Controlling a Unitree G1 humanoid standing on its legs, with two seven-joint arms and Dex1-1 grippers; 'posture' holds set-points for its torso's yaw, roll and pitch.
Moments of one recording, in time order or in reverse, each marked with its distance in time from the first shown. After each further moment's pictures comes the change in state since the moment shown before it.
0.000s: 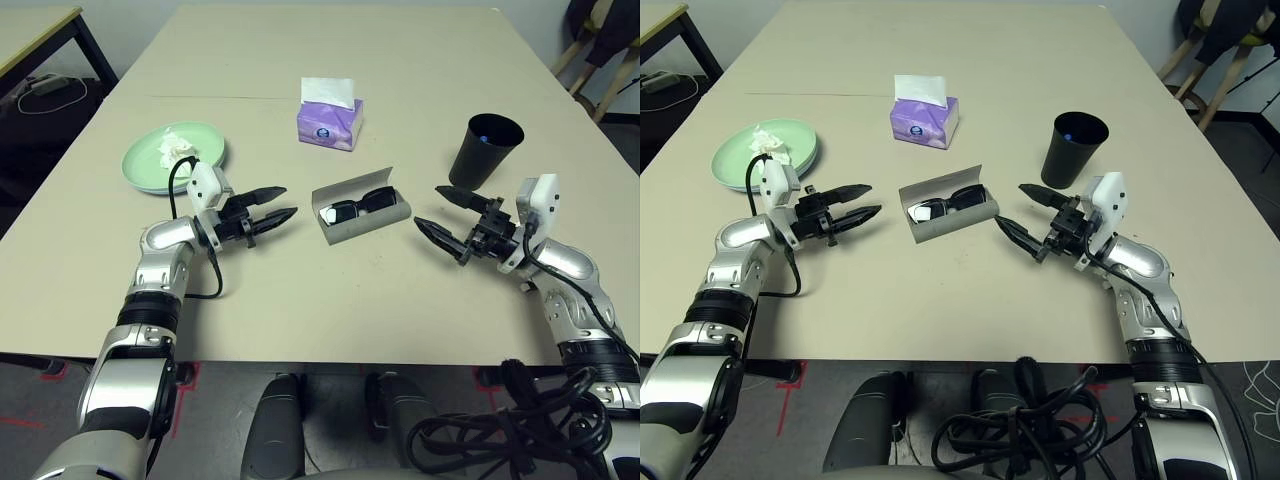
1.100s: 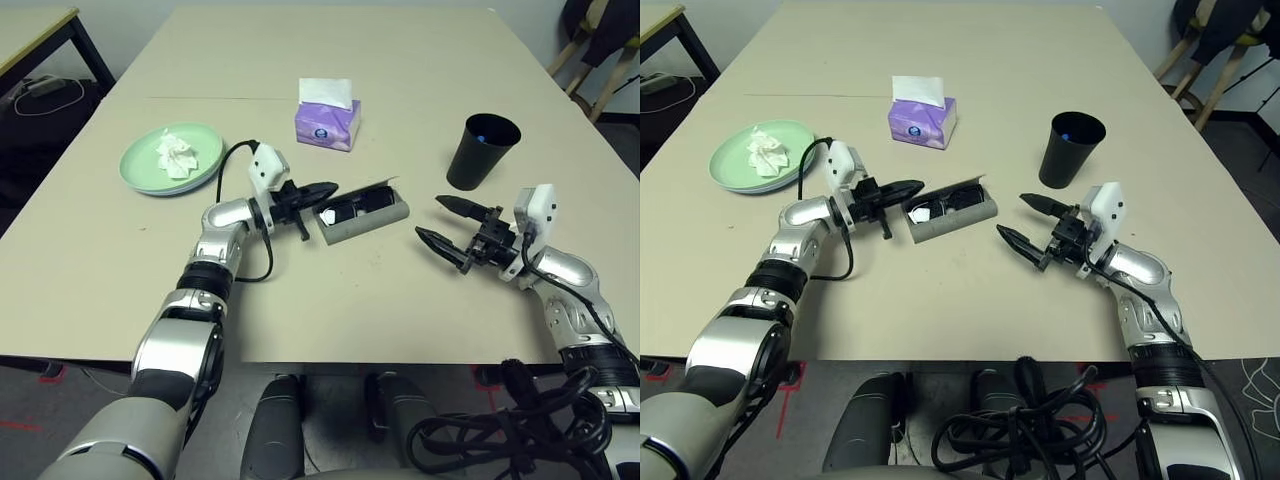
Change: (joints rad) left arm -0.092 -0.187 -0.072 0.067 0.115 0.065 0.057; right arm -0.028 0.020 0.012 0.048 -0.005 -0.044 -0.007
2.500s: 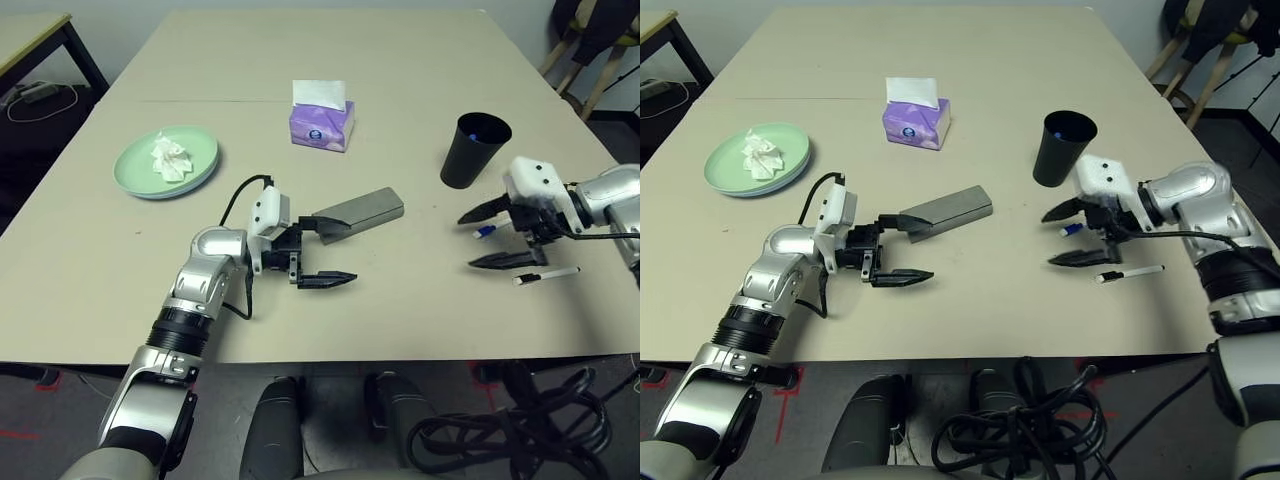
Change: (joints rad) left arm 0.232 0.103 -0.104 -0.539 -0.124 0.247 -0.224; right arm -0.529 -0.519 0.529 0.409 -0.377 -0.194 0.595
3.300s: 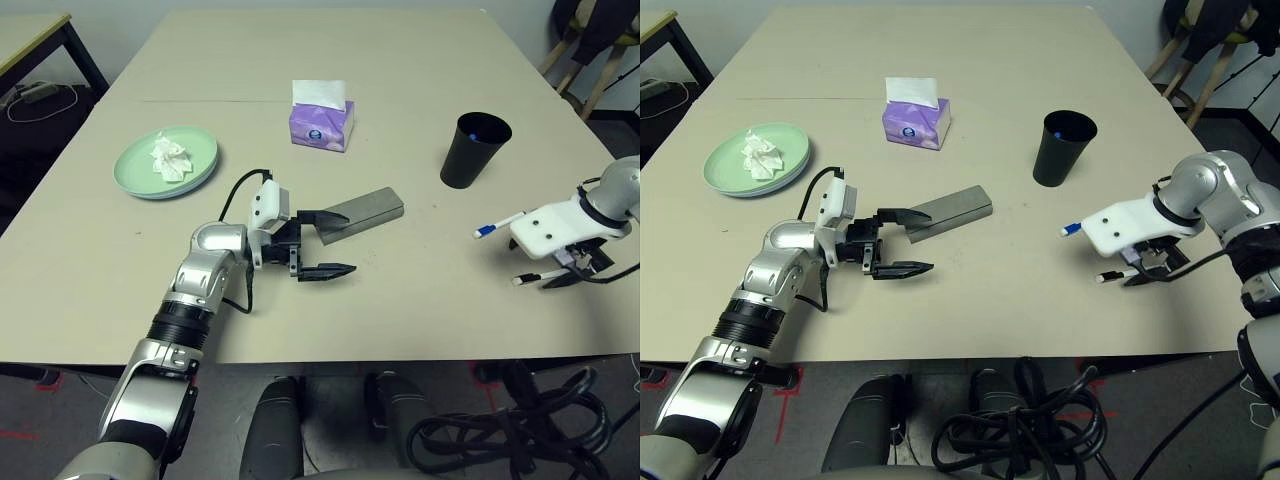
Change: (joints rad) left arm -0.039 0.003 0.006 0.041 0.001 -0.023 0.033; right arm 0.055 -0.078 0.088 -0.024 -0.227 -0.226 0.002
